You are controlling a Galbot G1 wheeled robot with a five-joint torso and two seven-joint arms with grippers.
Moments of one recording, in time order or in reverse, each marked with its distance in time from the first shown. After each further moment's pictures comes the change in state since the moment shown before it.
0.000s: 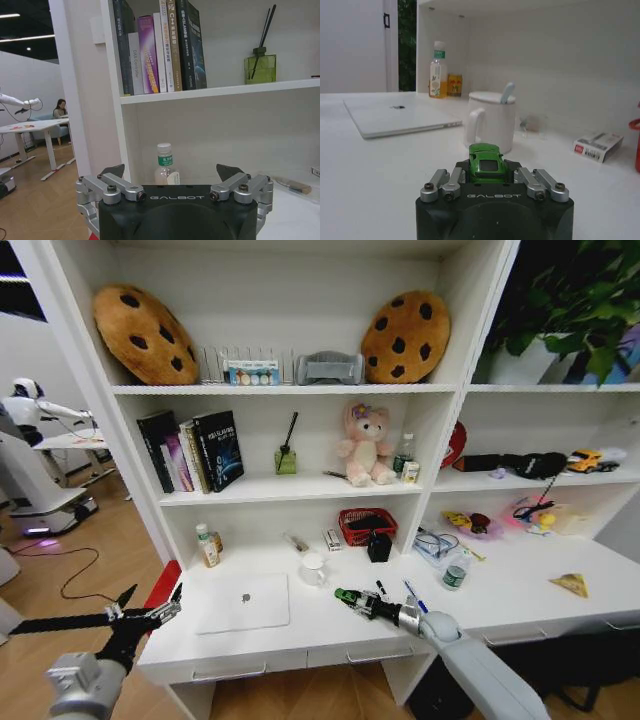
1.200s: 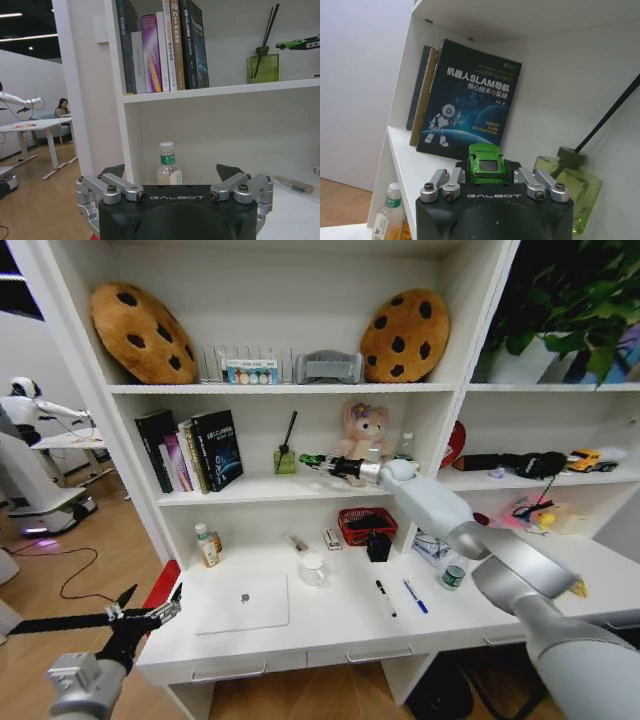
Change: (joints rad) left arm 0.000 0.000 0.000 0.000 0.000 0.000 0.000; right arm 1.126 0.355 -0.651 -0.583 0.385 -0.153 -0.030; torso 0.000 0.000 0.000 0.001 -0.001
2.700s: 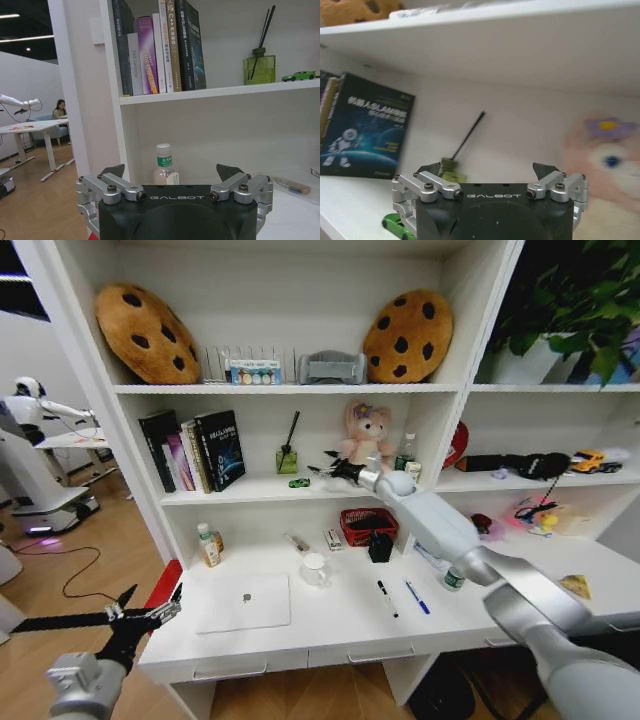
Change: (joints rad) left arm 0.000 0.000 0.000 0.000 0.000 0.000 0.000; right arm -0.322 -0.430 0.308 0.739 -0.021 -0.203 0.618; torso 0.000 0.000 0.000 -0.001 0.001
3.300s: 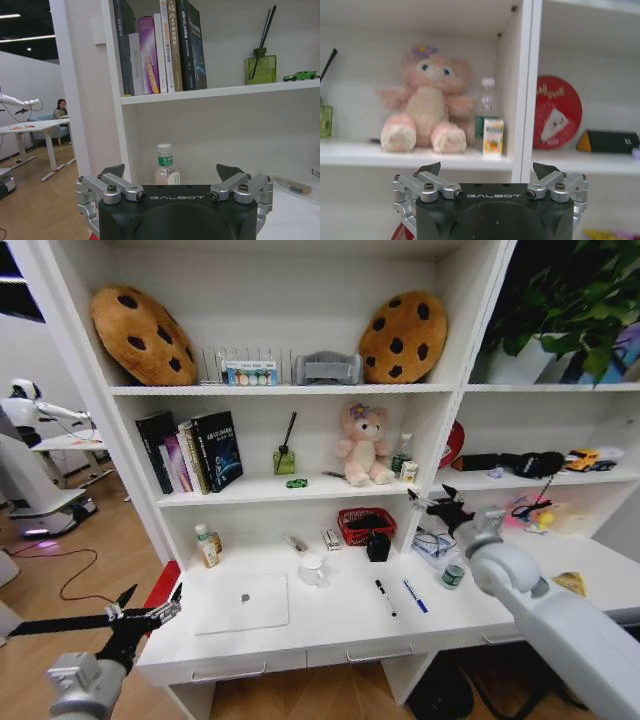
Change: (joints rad) left arm 0.000 0.000 0.000 0.000 0.000 0.000 0.000; right arm -1.089 -0.138 0.777 0.611 -0.020 -0.098 0.569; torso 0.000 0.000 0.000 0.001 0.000
